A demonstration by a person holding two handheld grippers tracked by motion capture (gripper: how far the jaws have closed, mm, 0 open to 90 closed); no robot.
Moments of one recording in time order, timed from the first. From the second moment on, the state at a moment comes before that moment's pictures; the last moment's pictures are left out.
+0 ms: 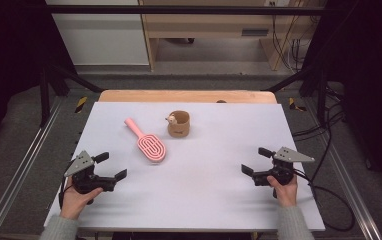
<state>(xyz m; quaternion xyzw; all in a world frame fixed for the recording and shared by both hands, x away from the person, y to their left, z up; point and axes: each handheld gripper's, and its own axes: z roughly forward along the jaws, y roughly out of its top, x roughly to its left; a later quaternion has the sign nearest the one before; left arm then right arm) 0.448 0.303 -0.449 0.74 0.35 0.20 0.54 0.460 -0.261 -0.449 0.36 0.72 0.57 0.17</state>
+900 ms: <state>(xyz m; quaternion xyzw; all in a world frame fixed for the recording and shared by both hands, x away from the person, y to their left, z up) 0.460 0.305 -0.431 0.75 0.36 0.20 0.52 0.461 -0.261 -0.449 0.36 0.73 0.56 0.17</state>
